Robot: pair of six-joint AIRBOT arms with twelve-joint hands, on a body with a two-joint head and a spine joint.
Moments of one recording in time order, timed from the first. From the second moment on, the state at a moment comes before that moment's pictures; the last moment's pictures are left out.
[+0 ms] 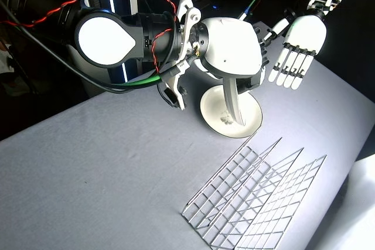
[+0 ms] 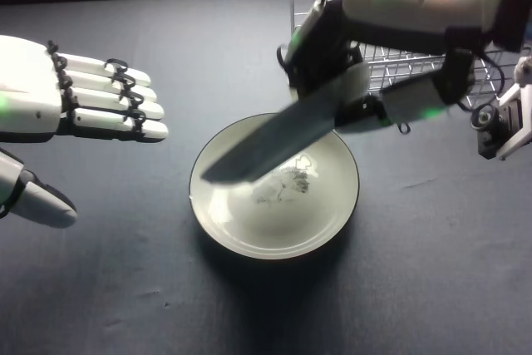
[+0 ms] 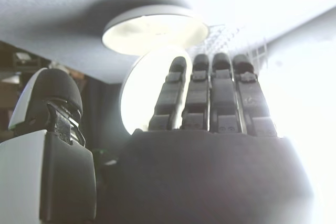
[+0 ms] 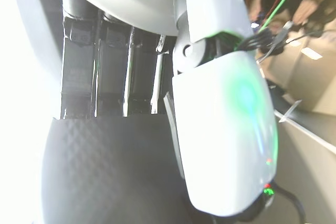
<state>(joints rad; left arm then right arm) 0.49 -0.95 1.57 1.45 -1.00 -0.08 -0.22 -0.99 0.96 -0.44 0.39 -0.35</state>
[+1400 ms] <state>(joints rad) 0.47 -0.95 1.55 1.45 -0.99 -0.06 -0.05 -0.95 0.95 0.10 0.20 -0.34</state>
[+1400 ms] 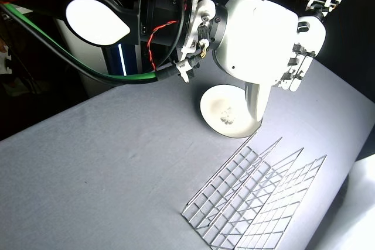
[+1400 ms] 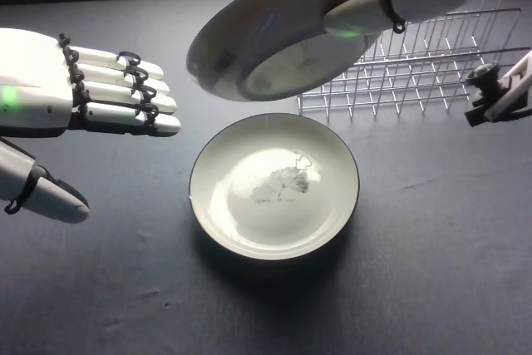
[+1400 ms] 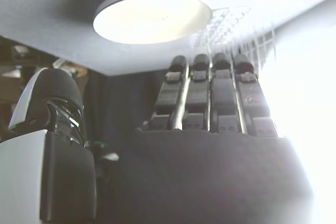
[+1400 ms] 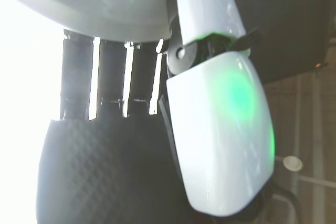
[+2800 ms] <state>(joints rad) 0.46 -0.96 1.56 1.45 -0.99 -0.06 0.00 -0.97 1.10 0.12 0.17 -0.38</state>
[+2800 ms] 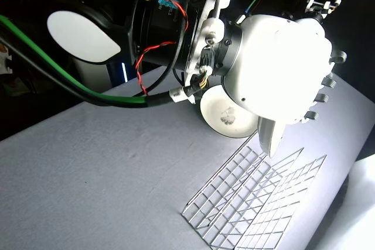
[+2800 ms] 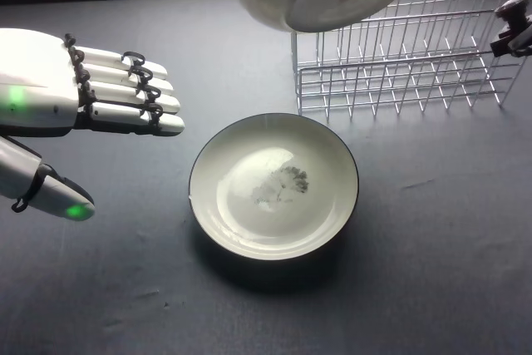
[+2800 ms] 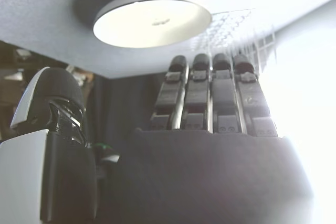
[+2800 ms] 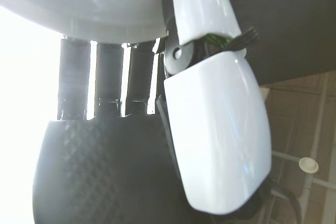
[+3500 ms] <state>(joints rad) 0.50 -0.99 1.47 1.48 -0.89 -0.07 0.00 -0.94 1.17 0.12 0.17 -0.40</state>
